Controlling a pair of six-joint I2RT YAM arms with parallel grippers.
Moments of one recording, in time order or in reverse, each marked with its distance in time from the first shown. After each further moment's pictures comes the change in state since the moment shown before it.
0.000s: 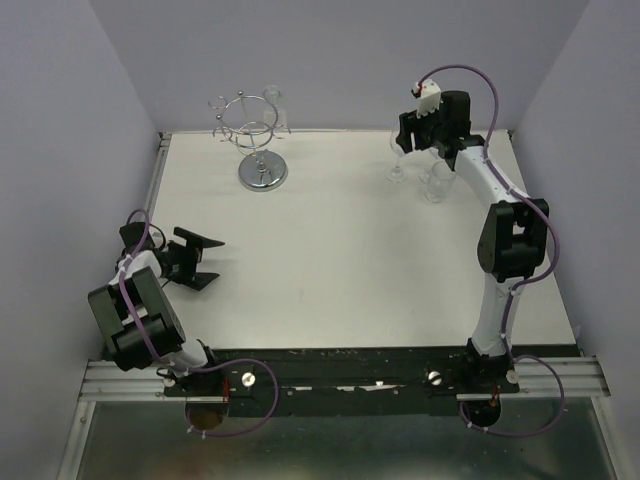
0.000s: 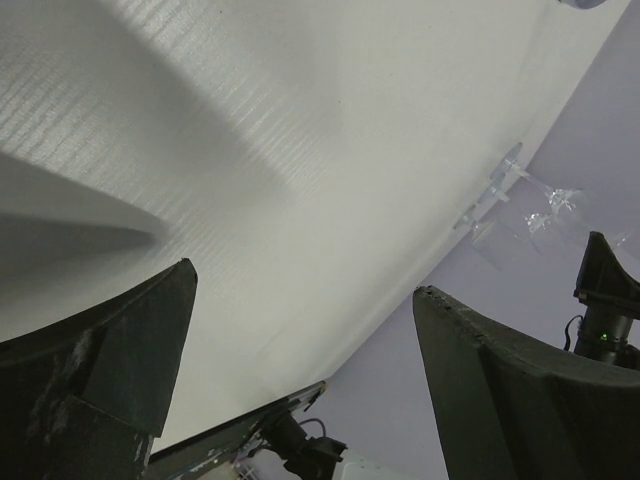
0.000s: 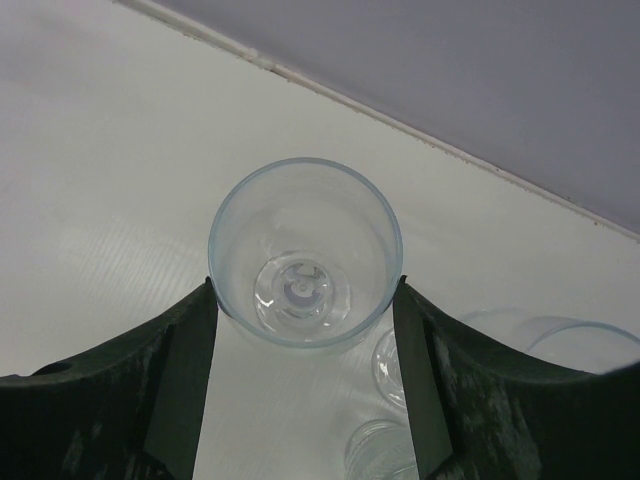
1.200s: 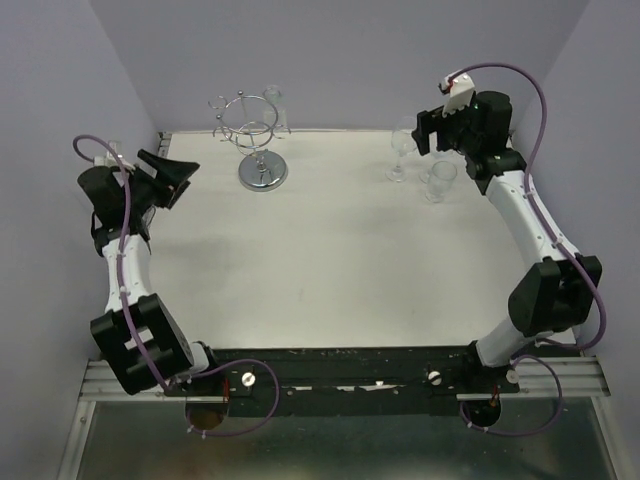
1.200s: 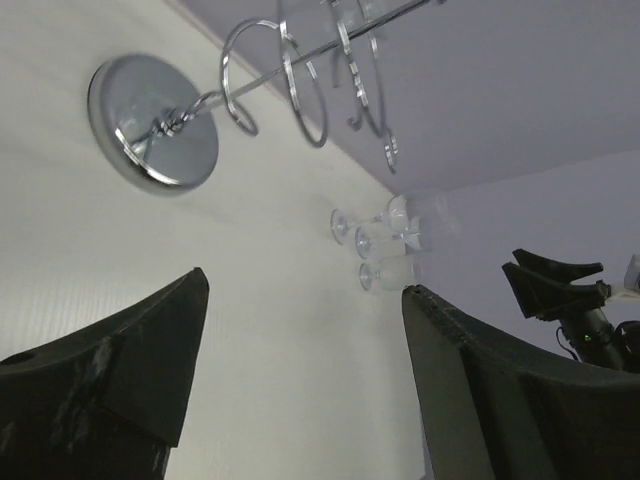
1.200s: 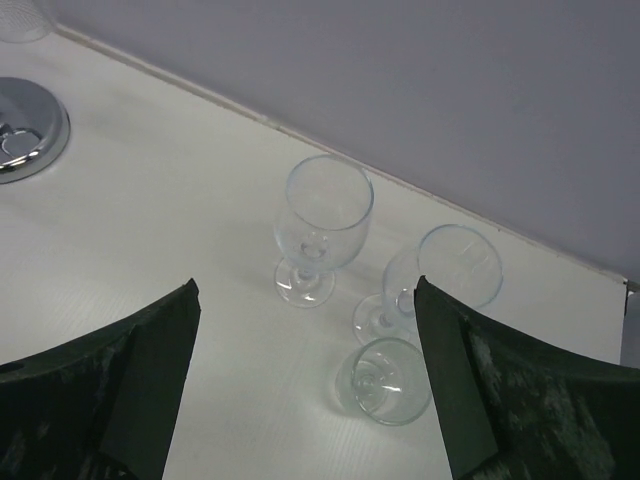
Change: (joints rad) left arm -0.016 -0.162 0.218 0.432 0.101 -0.047; right arm -0.001 -0.395 -0.230 0.019 0.034 -0.018
